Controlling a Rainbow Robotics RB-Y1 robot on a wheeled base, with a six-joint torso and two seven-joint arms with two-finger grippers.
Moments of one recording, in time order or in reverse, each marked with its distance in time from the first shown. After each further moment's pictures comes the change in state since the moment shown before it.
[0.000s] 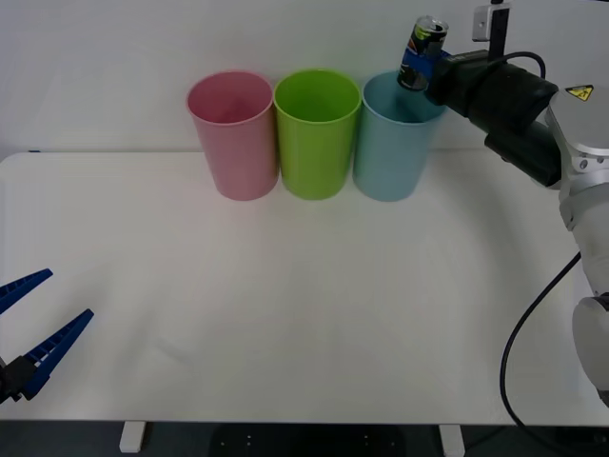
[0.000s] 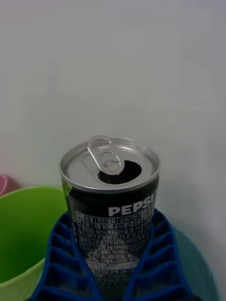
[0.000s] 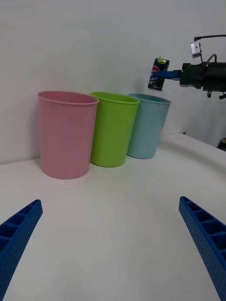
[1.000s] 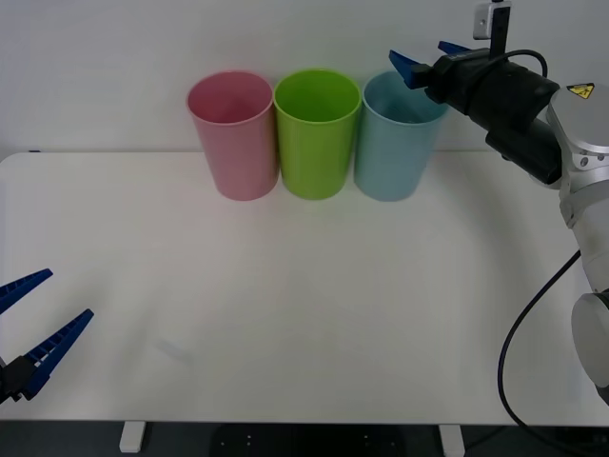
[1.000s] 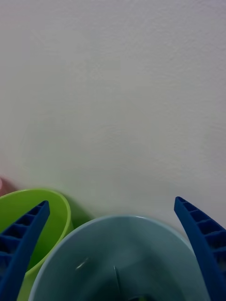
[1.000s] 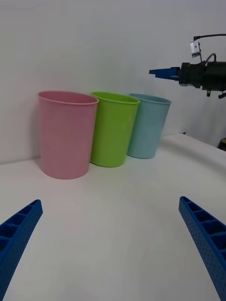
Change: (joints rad) right arm -0.004 0.001 -0.010 0.007 0.000 0.001 0.020; left arm 0.000 0.000 0.000 0.000 0.000 0.000 0.000
